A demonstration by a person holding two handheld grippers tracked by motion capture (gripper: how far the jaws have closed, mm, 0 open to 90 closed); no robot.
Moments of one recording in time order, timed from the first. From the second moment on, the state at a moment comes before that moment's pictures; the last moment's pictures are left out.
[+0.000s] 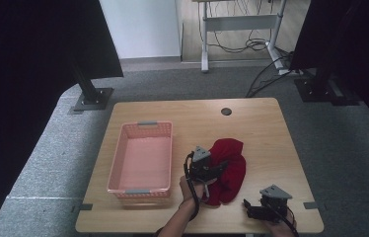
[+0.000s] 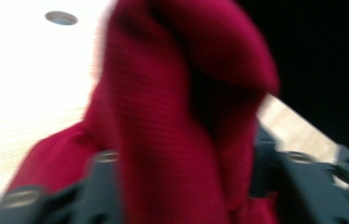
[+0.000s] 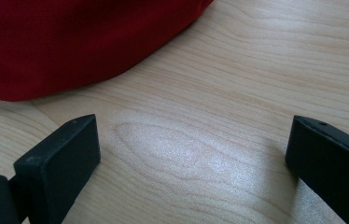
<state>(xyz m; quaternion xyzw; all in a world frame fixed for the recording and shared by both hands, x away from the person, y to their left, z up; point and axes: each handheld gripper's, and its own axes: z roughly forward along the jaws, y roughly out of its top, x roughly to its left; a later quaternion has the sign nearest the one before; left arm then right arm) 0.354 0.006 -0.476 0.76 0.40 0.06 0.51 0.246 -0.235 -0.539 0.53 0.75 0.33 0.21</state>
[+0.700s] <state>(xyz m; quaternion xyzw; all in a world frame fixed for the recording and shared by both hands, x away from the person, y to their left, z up) 0.328 0.029 -0.453 0.77 0.38 0.11 0.49 0.247 -0.236 -0.539 0.52 0.75 0.33 0.21</state>
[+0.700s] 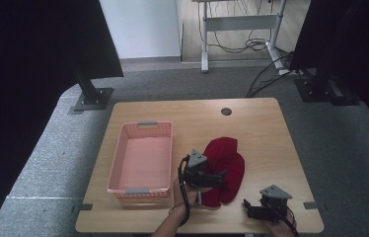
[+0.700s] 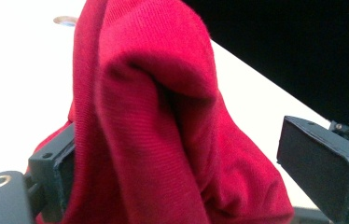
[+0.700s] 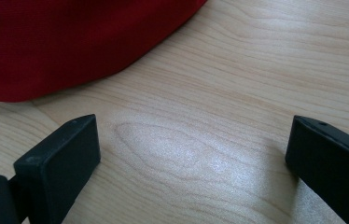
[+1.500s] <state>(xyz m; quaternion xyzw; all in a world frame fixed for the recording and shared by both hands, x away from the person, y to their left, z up) 0.279 0.115 -0.439 0.77 0.37 0.14 0.50 0.246 -0.236 -0.539 0.53 0.75 0.33 0.21</state>
